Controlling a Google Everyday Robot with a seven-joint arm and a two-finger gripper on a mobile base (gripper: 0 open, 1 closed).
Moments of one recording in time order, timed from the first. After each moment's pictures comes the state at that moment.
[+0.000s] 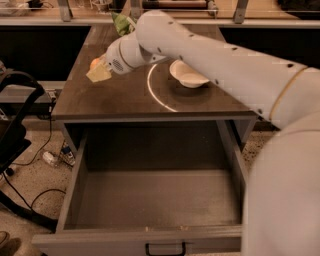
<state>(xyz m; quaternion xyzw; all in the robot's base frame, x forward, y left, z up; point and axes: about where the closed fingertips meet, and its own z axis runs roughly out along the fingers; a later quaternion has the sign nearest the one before) 0.711 0.168 0.889 -0.51 0.70 0.20 0.45</state>
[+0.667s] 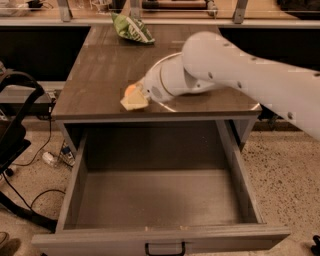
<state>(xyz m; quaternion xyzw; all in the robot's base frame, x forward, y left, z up) 0.626 0.066 0.859 -0.48 0.75 0.19 0.41</state>
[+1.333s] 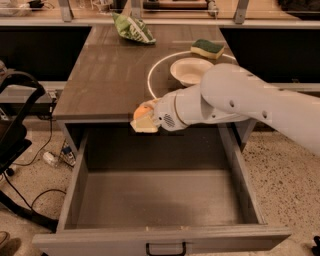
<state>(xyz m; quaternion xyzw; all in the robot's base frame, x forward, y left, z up) 0.558 0.038 0.818 -0.45 0.77 0.24 0.38</state>
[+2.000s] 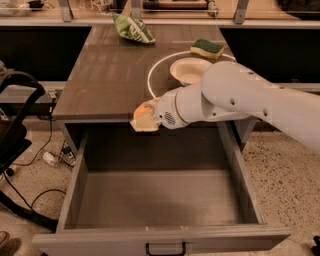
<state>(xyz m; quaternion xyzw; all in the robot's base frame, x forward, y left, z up) 0.559 0.039 0.820 -0.45 0.77 0.24 0.38</state>
